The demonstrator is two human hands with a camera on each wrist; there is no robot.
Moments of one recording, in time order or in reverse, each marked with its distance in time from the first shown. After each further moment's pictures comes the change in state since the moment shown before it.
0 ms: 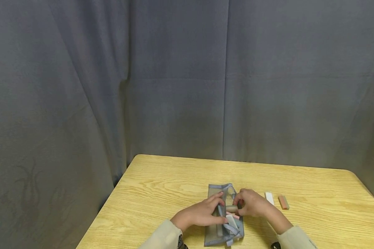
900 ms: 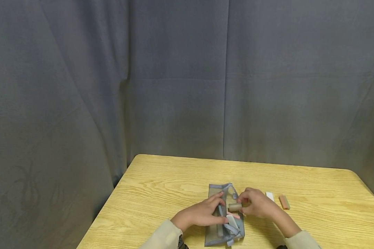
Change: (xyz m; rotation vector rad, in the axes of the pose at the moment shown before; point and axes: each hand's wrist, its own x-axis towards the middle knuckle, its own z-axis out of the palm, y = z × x) left_hand -0.002 0.001 0.000 -0.006 -0.010 -0.004; right_hand -0.013 0.008 -0.006 0.015 0.090 -0.033
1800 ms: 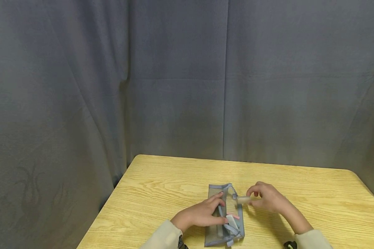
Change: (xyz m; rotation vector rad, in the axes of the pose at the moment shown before) left_hand 0.002 -0.001 0.001 0.012 0.005 0.010; right_hand -0.011 0.012 -0.027 -0.067 0.113 0.011
